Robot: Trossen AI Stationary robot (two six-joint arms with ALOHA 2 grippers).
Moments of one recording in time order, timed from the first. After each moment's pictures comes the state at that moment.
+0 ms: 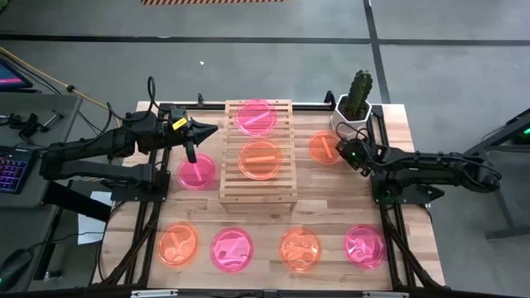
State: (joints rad) left arm 0.15 0.73 0.84 -0.21 -0.17 -0.26; right arm -0.48 0.93 0.20 -0.28 0.27 1.65
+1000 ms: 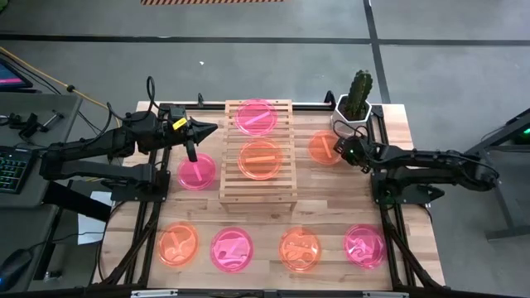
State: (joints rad) left arm 0.15 0.73 0.84 -0.21 -0.20 -0.26; right arm -0.50 0.94 0.25 -0.29 0.27 1.49
